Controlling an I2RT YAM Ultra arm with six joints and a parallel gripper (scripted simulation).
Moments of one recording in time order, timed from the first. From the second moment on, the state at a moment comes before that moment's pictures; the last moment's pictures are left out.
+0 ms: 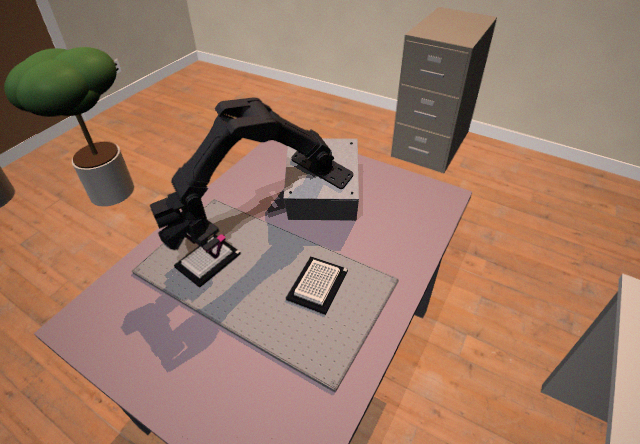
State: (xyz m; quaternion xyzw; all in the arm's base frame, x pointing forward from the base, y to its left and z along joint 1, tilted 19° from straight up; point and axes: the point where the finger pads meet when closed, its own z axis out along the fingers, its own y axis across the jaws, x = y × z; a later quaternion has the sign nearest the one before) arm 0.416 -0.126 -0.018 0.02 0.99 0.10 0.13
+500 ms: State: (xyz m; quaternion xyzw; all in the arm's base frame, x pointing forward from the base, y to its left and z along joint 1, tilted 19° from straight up) arm 0.421 -0.122 -0.040 0.02 0.99 0.10 0.13
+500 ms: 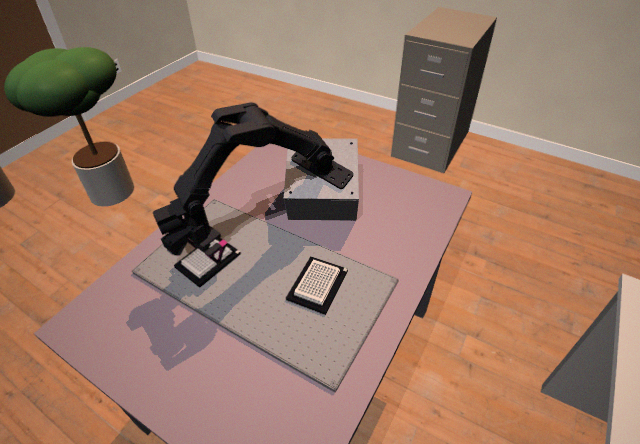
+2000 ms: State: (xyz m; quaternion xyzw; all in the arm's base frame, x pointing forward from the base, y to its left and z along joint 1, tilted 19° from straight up) arm 0.428 -0.121 -0.051 0.02 0.99 0.10 0.13
